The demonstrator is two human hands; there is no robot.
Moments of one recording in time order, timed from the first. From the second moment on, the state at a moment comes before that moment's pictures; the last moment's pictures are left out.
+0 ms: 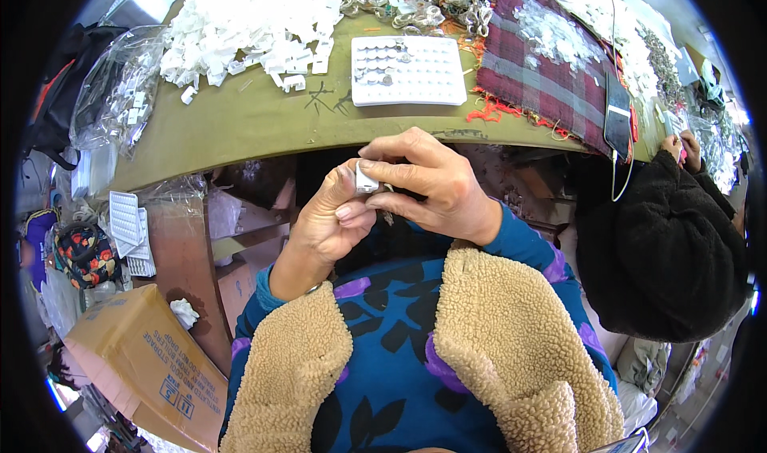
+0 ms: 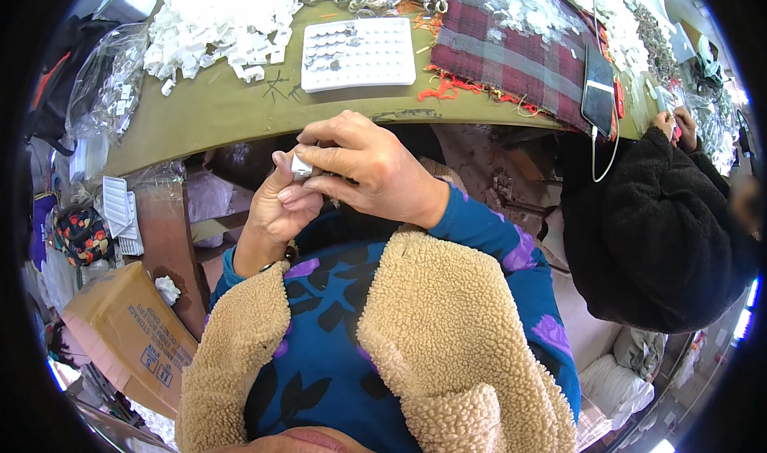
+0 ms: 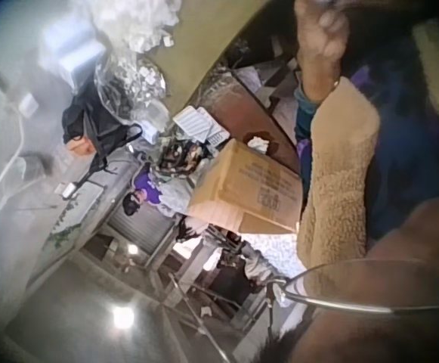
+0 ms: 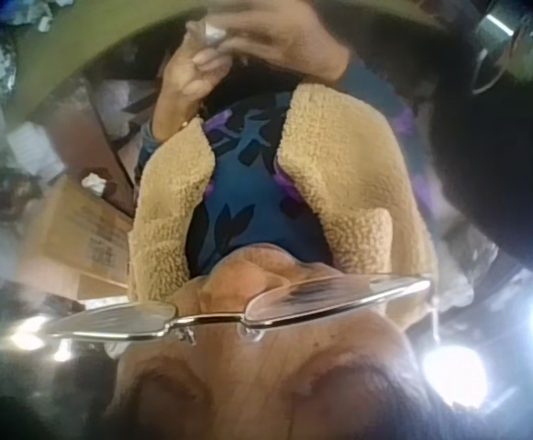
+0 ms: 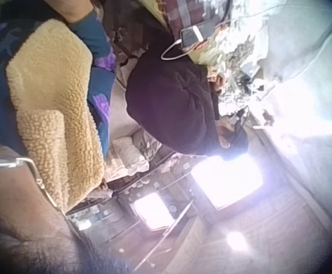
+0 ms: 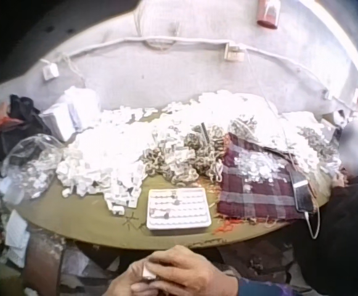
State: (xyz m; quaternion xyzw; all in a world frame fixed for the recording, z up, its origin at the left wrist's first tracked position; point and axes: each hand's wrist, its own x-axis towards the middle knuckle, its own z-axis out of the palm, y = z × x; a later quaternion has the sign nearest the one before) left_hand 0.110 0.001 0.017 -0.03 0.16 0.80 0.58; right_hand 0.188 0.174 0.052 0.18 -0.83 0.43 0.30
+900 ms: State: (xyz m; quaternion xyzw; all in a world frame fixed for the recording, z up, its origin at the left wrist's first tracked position) left_hand 0.105 0.037 0.011 0.05 0.22 0.76 0.61; right_hand 0.208 0.349 0.048 -0.27 -0.86 0.19 0.39
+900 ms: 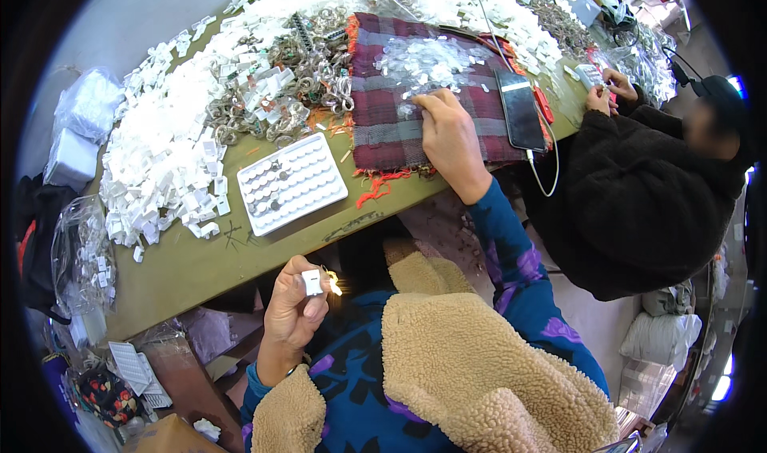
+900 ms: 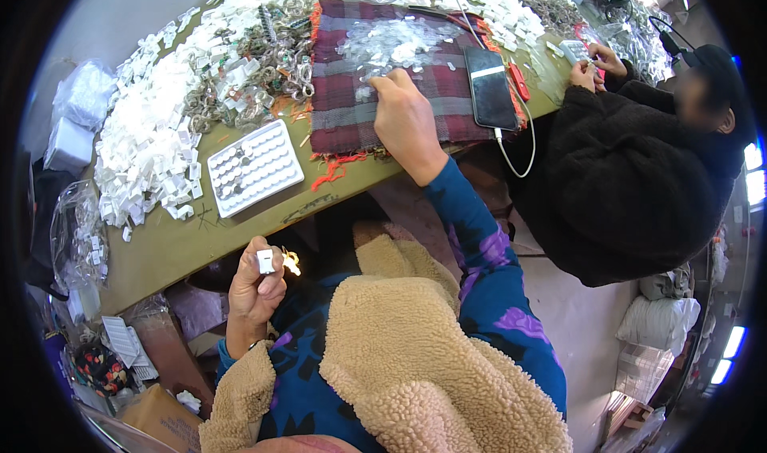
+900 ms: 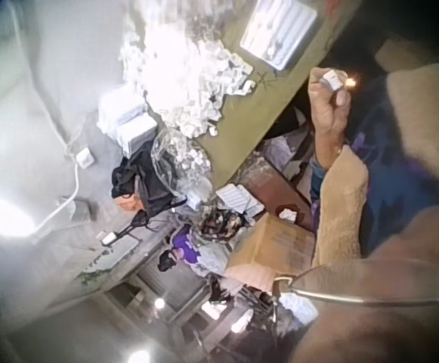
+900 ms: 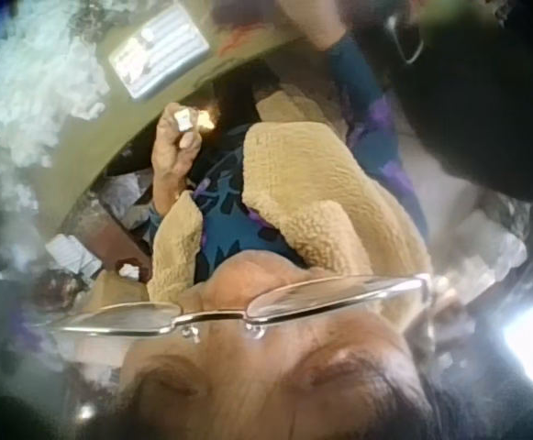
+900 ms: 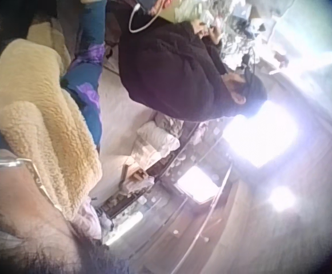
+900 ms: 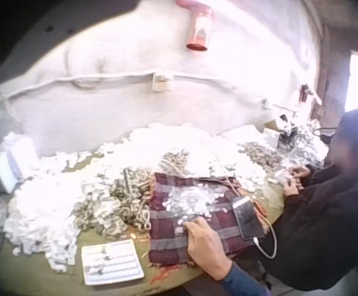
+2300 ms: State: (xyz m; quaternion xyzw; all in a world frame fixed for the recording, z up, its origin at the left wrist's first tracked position) left_hand 0.116 0.034 0.003 0.04 0.28 0.73 0.62; right_hand 0.227 0.340 0.060 -0.27 -0.71 0.51 0.40
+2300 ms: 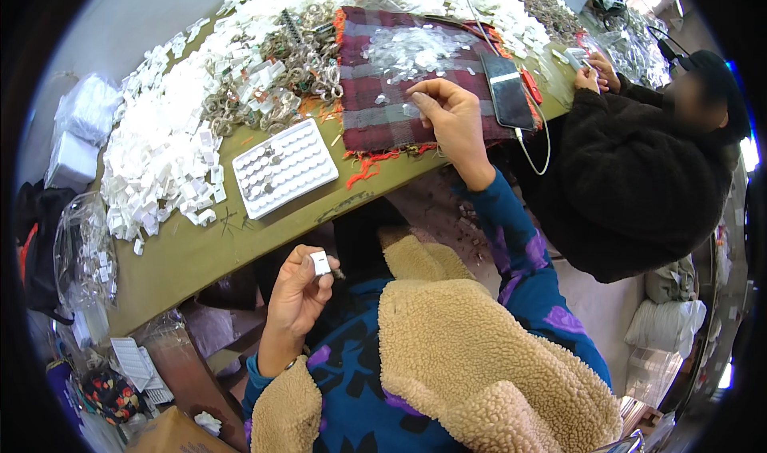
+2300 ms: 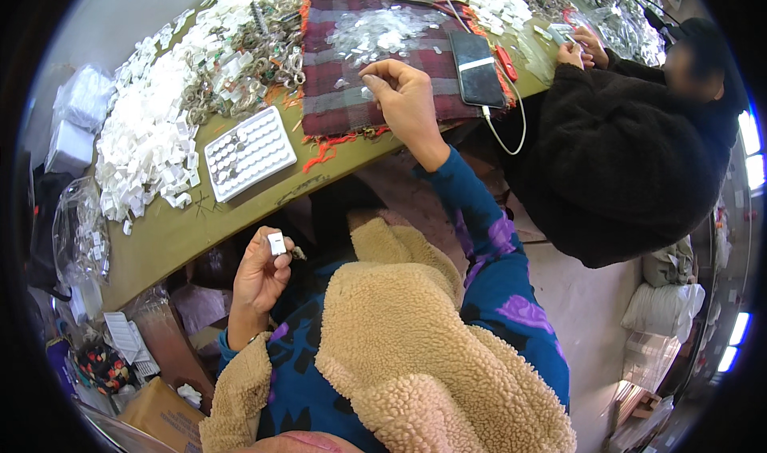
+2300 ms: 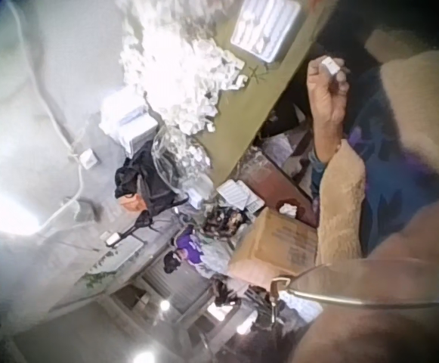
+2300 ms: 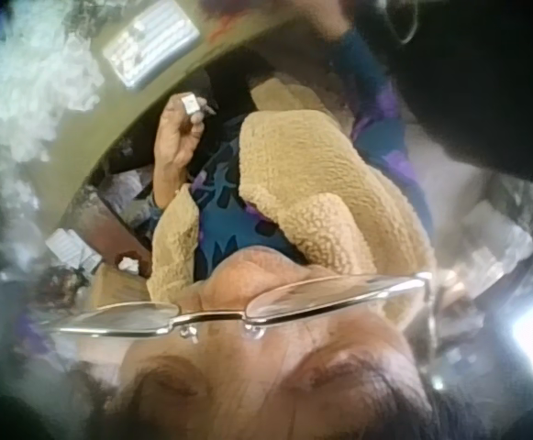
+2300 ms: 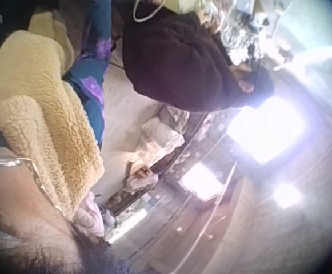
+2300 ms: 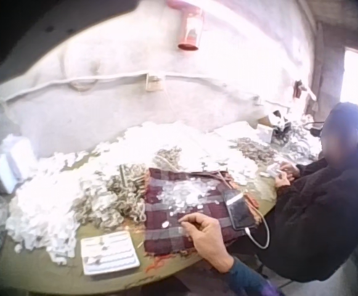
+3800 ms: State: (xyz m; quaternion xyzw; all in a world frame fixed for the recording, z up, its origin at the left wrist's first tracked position) left_hand 0.114 0.002 0.024 0.04 0.36 0.85 0.38; right_hand 0.173 0.153 0.047 0.00 -0.81 0.55 0.20
